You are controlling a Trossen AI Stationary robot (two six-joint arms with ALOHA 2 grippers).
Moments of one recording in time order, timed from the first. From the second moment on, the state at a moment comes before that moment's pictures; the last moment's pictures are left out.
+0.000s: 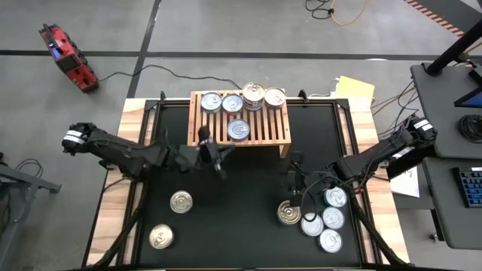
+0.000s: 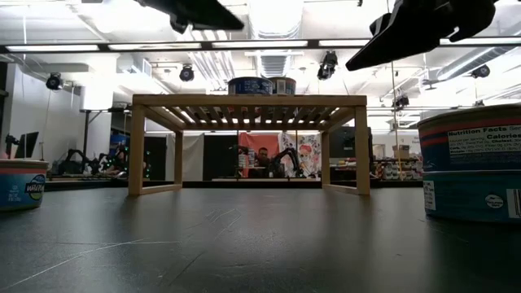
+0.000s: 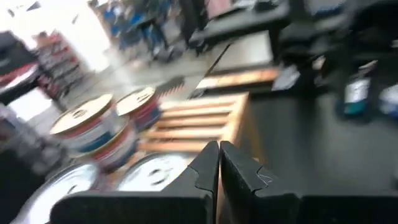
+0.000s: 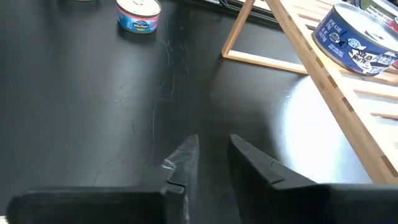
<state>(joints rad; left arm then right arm) -0.18 1.29 0.84 0.24 -0.64 0.19 0.40 1.23 0.71 -0.07 0.52 0.01</state>
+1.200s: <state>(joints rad) 0.06 1.41 1.02 -0.05 -0.44 0.15 0.40 1.23 0.71 -0.07 0.52 0.04</state>
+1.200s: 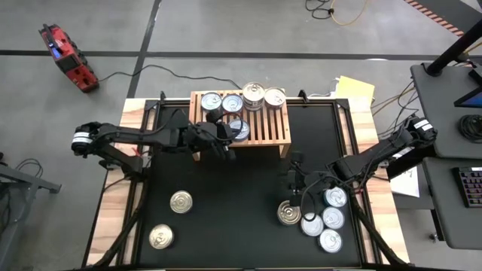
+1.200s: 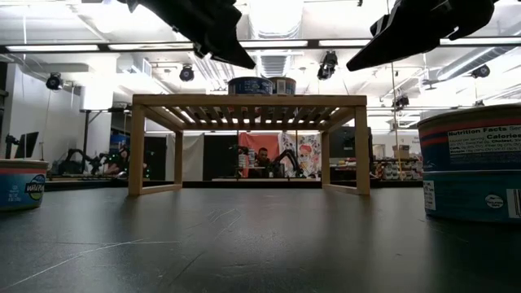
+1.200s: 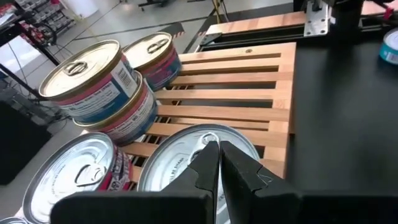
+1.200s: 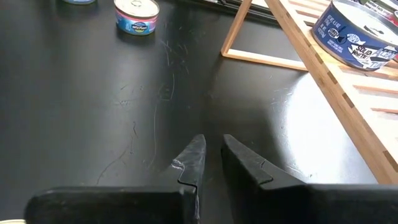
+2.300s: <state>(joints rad) 0.07 1.45 1.00 -0.04 -0.44 0.11 0.40 1.23 0.71 -0.07 0.52 0.05</state>
